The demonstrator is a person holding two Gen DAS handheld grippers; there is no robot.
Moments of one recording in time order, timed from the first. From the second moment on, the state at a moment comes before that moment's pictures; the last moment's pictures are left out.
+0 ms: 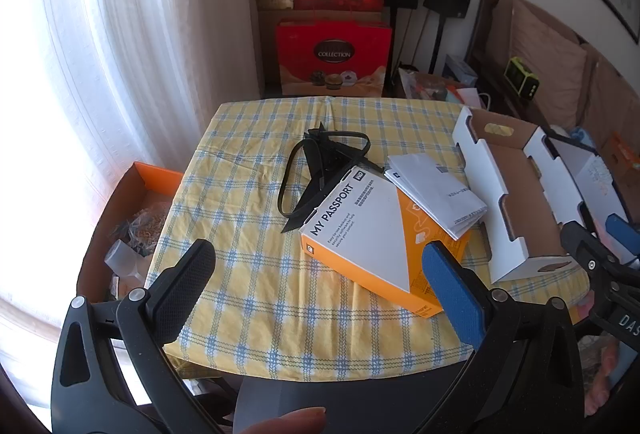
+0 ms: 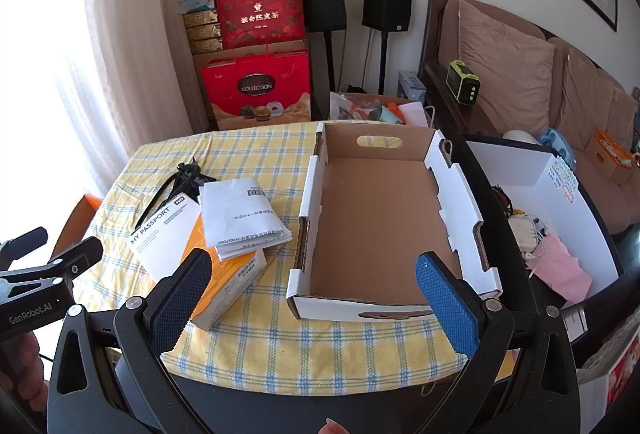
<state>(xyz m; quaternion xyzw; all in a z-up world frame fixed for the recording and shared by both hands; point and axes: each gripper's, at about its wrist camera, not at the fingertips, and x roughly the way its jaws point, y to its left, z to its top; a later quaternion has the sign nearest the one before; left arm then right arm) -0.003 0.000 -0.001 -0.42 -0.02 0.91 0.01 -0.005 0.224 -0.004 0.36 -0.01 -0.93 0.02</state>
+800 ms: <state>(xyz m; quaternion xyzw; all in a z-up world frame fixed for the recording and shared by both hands) -0.003 0.002 0.002 -0.41 -0.01 0.91 0.01 -0.004 0.223 -0.004 0.36 -0.01 -0.93 0.02</state>
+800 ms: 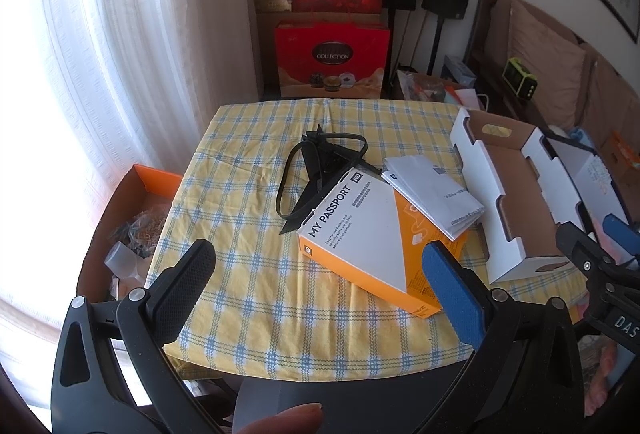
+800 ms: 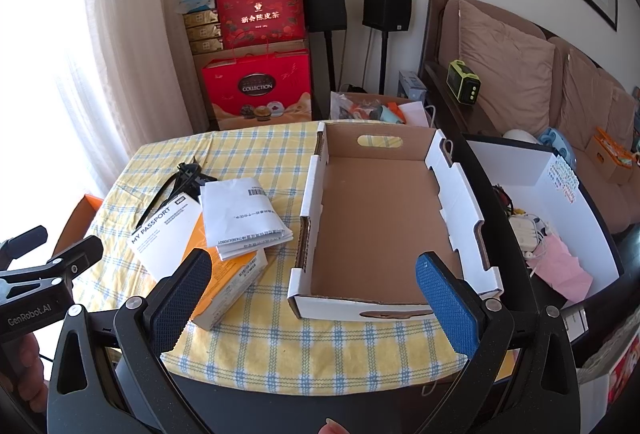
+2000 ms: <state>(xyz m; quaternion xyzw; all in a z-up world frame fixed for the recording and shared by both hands) -0.002 0.005 0.002 -0.41 -0.01 0.91 0.01 -0.006 0.225 -0.005 0.36 -0.01 -0.93 0.02</state>
